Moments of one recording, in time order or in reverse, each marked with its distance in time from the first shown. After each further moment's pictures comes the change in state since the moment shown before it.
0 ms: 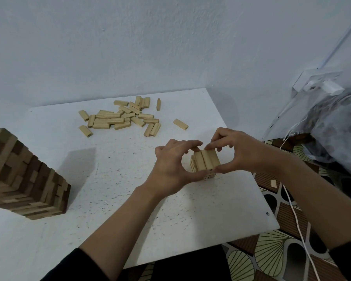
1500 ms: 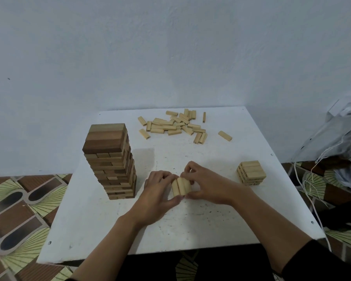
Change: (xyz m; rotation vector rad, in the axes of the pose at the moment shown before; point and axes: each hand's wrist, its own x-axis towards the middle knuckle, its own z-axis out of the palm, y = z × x) left_hand -0.134 -0.118 -0.087 0.105 -0.010 -0.086; right_hand 0.064 -0.135 0.141 -0.064 -0.195 -0.163
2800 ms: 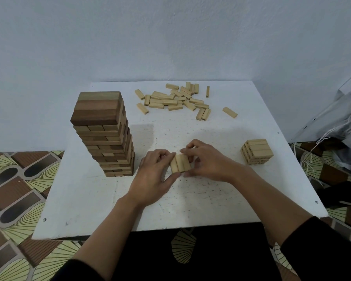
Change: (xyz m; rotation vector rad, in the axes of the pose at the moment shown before) left_hand -0.004 -0.020 0.017 0.108 0.143 0.032; right_hand 0.013 0.016 0.017 0.096 0.076 0.097
